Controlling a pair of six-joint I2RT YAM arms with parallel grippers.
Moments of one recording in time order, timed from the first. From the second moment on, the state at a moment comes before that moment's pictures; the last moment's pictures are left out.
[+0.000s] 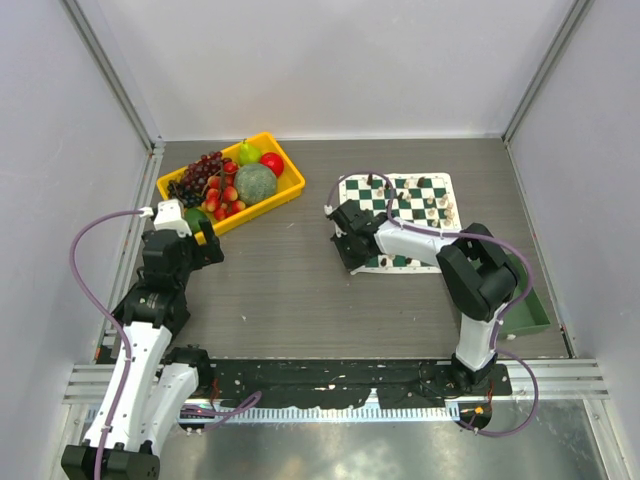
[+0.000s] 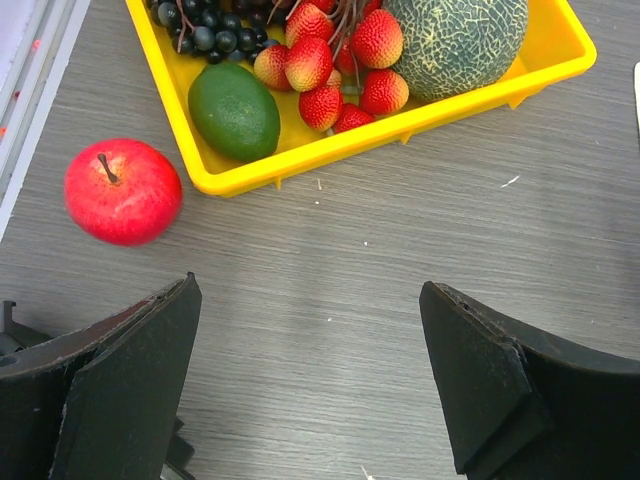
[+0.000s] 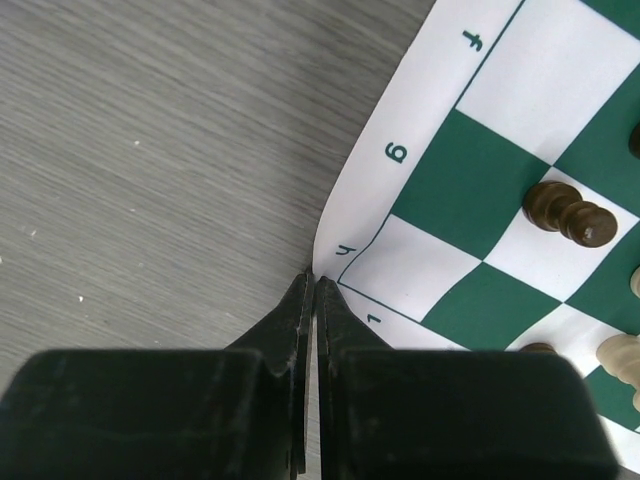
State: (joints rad) left arm -0.08 0.68 0.66 -0.40 -0.16 -0.21; right arm 0.70 1.86 1.19 -0.48 0.02 0.23
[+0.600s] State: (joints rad) left arm -0.08 0.67 0.65 -0.41 -0.16 -0.21; right arm 0.85 1.78 1.07 -0.39 -0.07 0.29
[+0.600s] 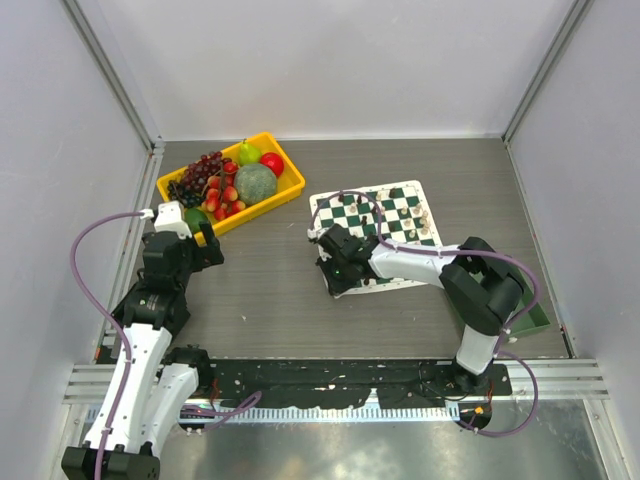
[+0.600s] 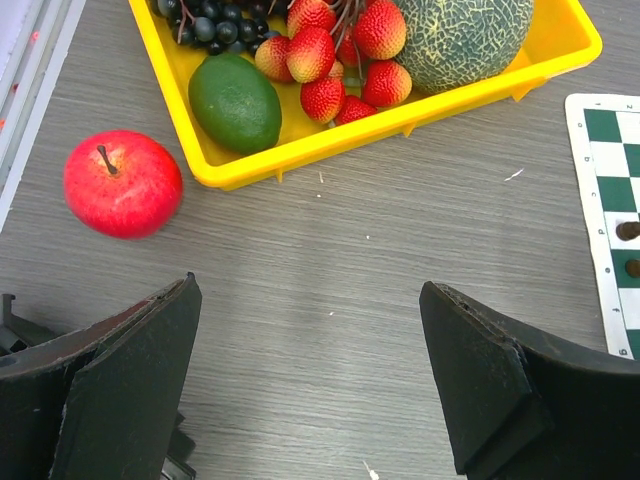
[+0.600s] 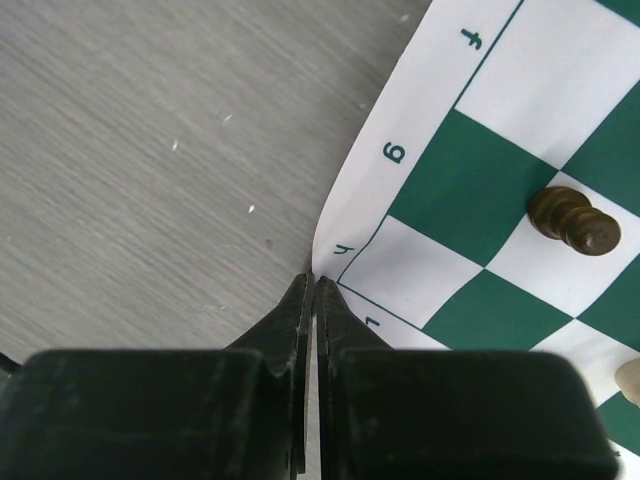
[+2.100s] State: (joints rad) left arm -0.08 0.65 0.63 -0.42 -0.13 -0.23; right arm 1.13 1.69 0.97 -0.39 -0.21 0.33
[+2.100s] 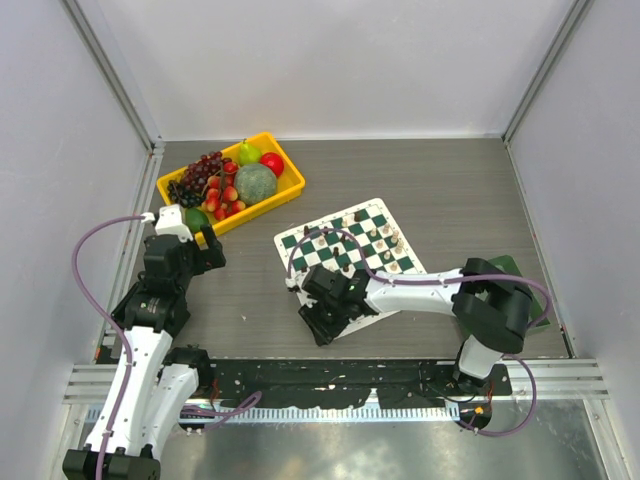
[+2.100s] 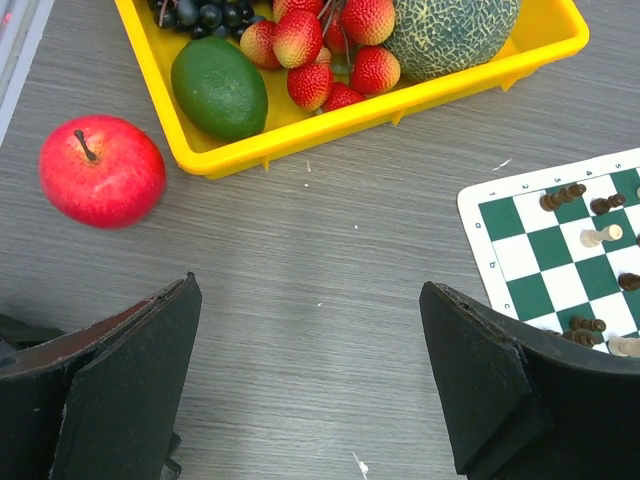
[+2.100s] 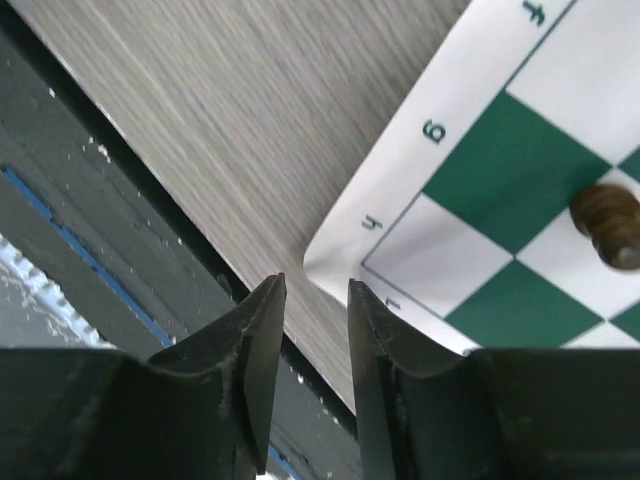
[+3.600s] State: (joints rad) left arm -0.08 0.74 0.68 -0.59 -0.26 -0.52; right arm 0.47 1.22 1.06 -0.66 0.22 0.34
